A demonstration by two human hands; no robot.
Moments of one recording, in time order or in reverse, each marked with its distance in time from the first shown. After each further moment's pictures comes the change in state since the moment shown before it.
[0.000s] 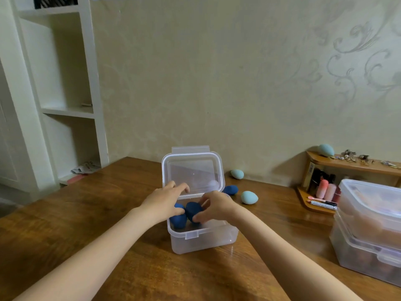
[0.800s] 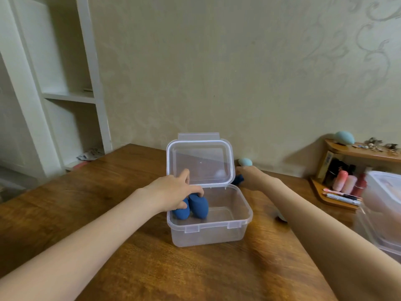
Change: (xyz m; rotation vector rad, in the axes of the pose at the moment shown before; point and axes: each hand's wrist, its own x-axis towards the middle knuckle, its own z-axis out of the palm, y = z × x) left_hand 0.015 0.006 -0.005 0.419 -0.220 0.200; right_hand 0.086 0.086 -0.051 -0.475 0.119 0.047
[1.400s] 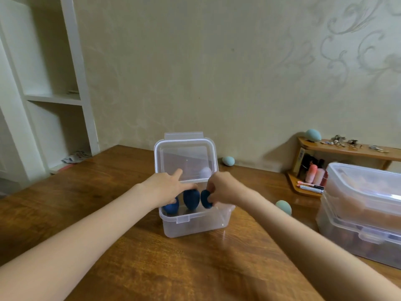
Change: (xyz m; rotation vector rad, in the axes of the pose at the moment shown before) left_hand -0.005 0.020 -0.008 0.147 -0.021 -0.009; right_hand -0.106 -0.064 -0.018 0.141 0.000 -0.122
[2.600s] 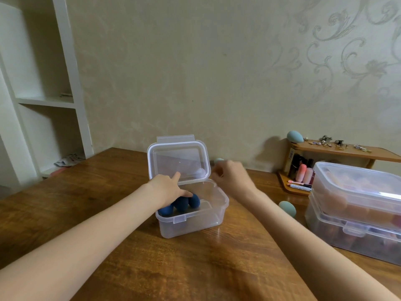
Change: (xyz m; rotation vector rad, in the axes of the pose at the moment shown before) left_hand 0.006 0.014 -0.012 0.222 -0.171 0.010; right_hand -0.017 0.011 -0.013 0.146 0.464 0.033
